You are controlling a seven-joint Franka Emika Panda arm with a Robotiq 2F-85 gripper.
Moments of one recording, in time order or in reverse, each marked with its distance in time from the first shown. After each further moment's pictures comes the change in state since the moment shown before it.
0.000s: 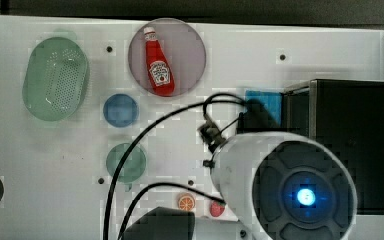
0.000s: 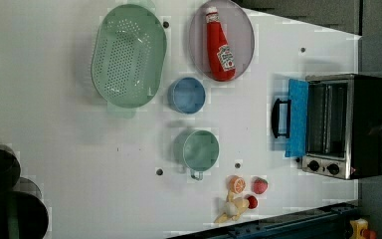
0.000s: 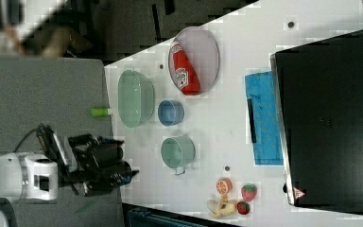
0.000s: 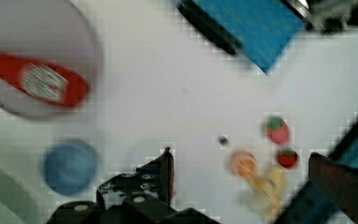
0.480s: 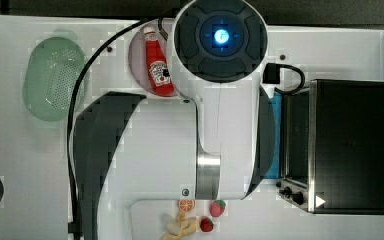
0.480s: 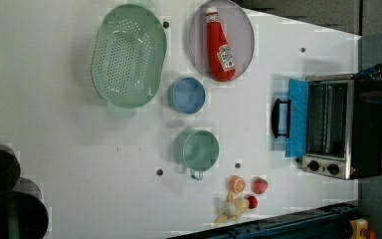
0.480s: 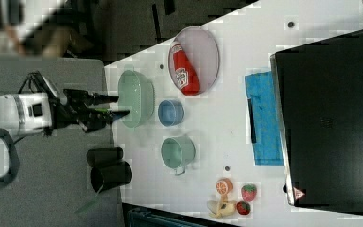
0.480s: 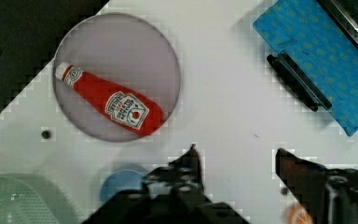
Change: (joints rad) arm 0.000 0.314 0.094 0.263 0.014 0.075 -0.055
